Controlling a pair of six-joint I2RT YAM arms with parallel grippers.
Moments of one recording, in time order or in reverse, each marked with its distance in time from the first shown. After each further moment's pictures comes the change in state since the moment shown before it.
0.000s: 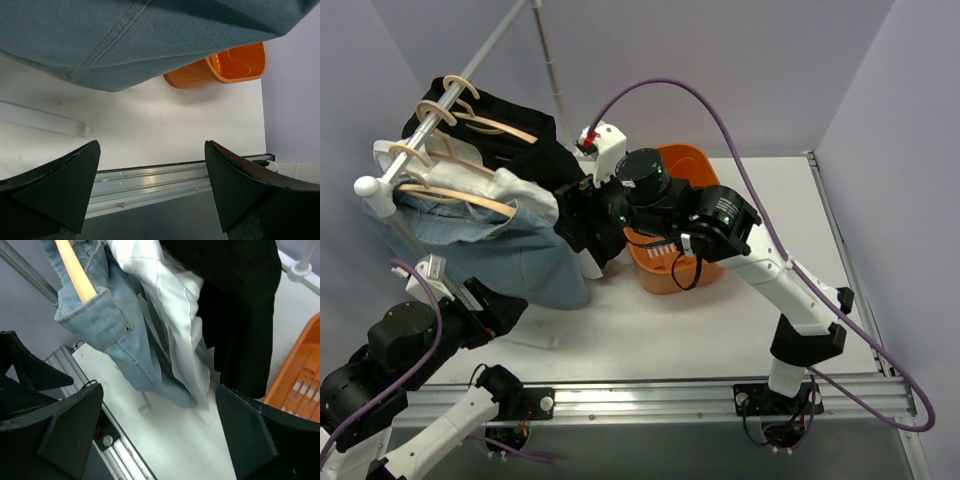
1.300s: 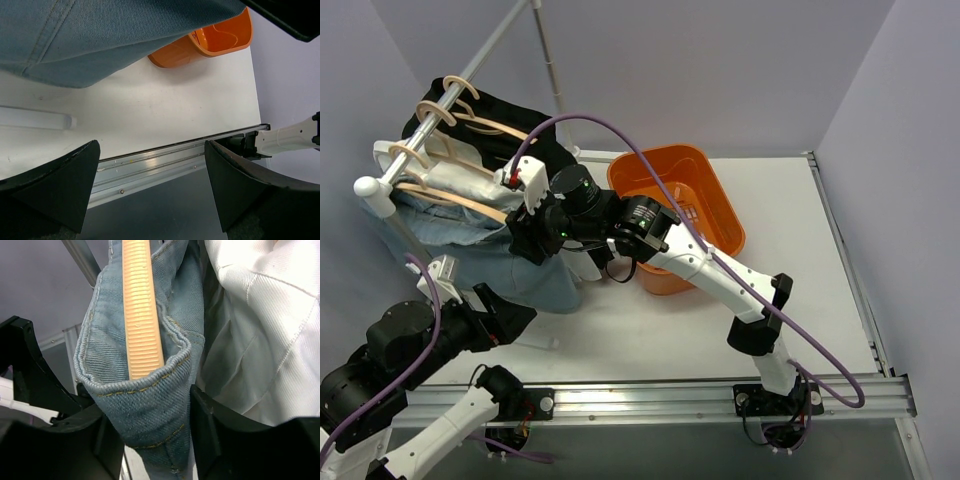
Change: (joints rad) left arm -0.001 0.015 0.016 0.005 0.134 0.076; right arm 0.035 0.266 0.076 0.212 -0.283 -0.188
